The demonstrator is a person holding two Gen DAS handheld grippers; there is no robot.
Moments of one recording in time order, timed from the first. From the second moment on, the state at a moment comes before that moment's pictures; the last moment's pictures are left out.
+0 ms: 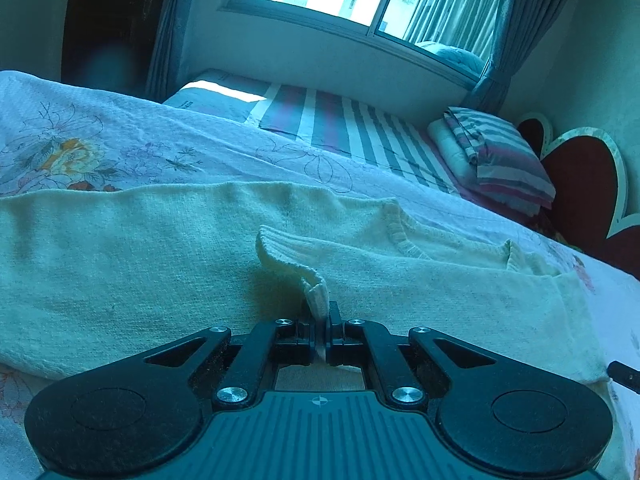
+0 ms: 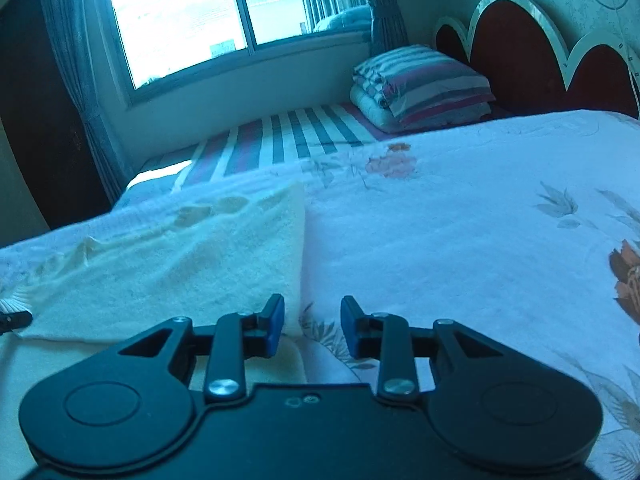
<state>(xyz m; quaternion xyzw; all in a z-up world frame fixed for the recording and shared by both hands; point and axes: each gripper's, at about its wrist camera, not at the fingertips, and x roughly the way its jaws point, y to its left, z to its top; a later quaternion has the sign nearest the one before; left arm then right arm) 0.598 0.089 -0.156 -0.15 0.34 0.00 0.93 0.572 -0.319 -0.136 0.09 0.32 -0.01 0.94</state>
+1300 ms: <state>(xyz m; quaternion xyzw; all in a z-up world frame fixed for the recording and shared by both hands) 0.557 0.095 -0.130 -0.09 0.30 0.10 0.94 0.593 -0.323 -0.116 0.04 0.31 0.02 0.95</state>
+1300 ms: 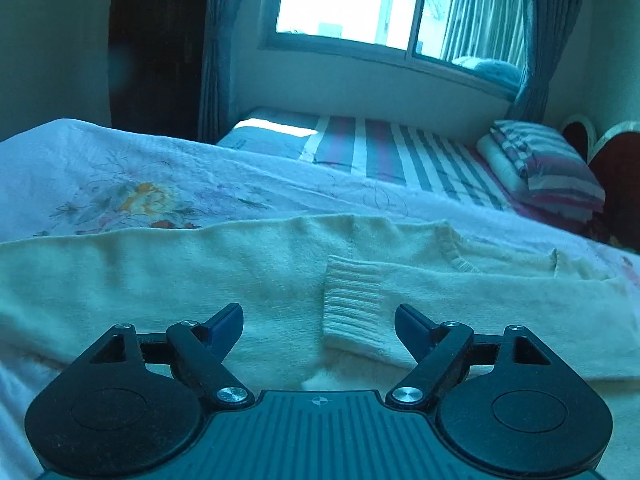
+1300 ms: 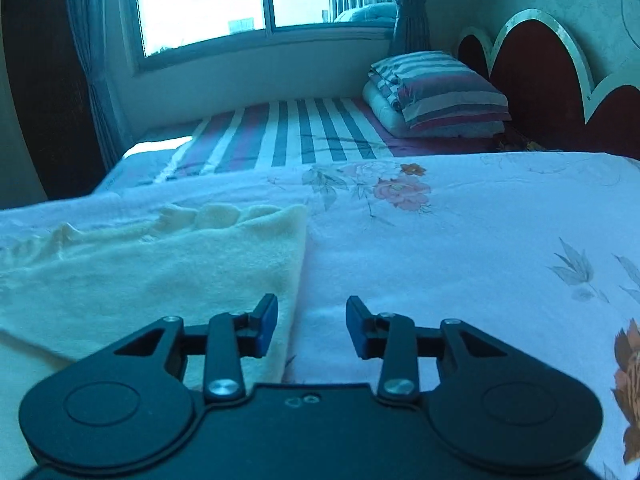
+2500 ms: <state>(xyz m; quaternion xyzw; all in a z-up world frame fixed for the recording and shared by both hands) 0.424 0.448 -0.197 -0.46 0.18 0.25 0.83 0.458 -0.234 -0.062 0.04 0.28 -0.04 0.96</state>
